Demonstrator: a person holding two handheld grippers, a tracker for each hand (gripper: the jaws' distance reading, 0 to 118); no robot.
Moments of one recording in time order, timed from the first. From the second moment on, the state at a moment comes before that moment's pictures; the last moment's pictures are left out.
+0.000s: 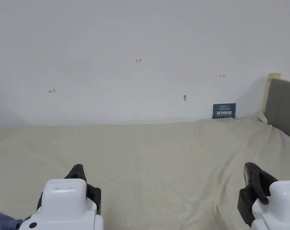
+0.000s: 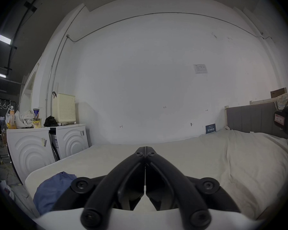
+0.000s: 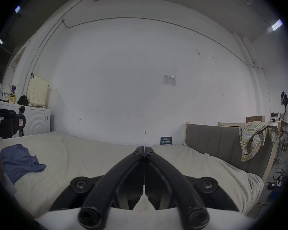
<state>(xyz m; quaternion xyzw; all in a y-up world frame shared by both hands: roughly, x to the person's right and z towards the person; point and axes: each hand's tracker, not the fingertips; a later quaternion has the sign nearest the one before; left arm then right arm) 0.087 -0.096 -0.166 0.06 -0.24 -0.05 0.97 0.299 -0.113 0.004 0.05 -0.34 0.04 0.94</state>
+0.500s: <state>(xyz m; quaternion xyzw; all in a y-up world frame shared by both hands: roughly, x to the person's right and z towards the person) 0.089 -0.095 -0.171 0.05 -0.25 -0.05 0.97 0.309 -0.108 0.009 0.04 -0.34 0.01 0.94</state>
